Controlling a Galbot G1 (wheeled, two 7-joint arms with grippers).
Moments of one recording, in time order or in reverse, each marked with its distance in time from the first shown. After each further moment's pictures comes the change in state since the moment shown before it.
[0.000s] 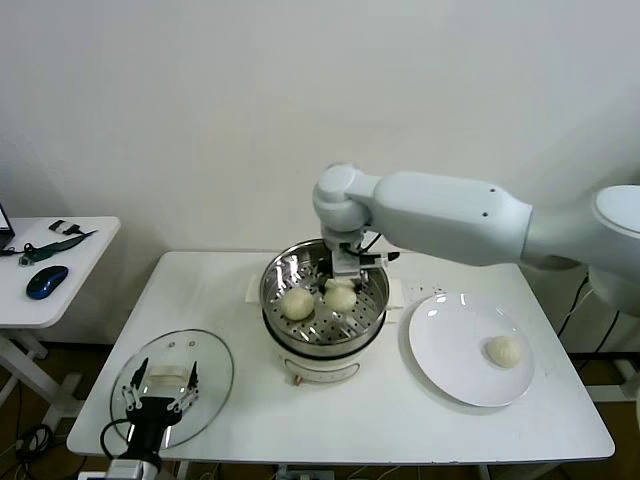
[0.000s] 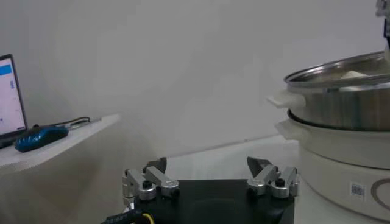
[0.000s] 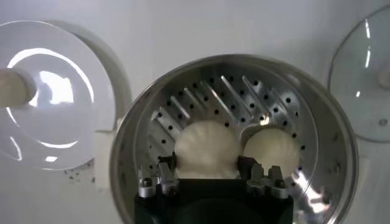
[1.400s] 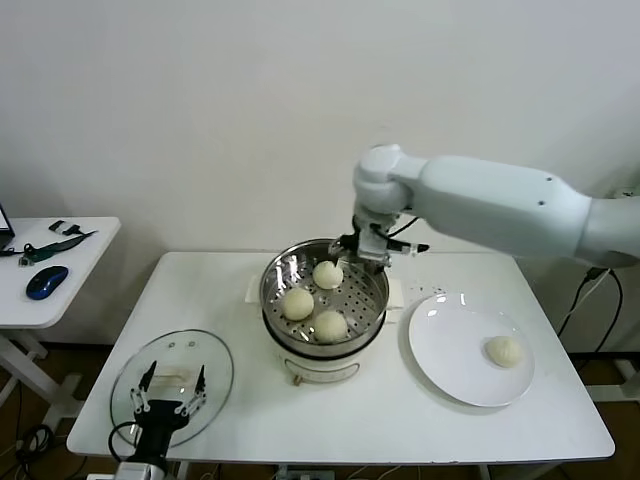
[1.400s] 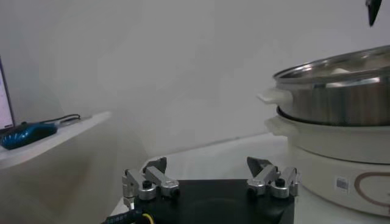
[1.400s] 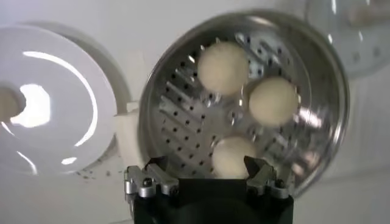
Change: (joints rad) left arm 0.009 -0.004 0.027 0.002 0.013 -0.007 0.003; right arm 0.140 -0.289 -0.040 0.061 0.140 -0.312 0.138
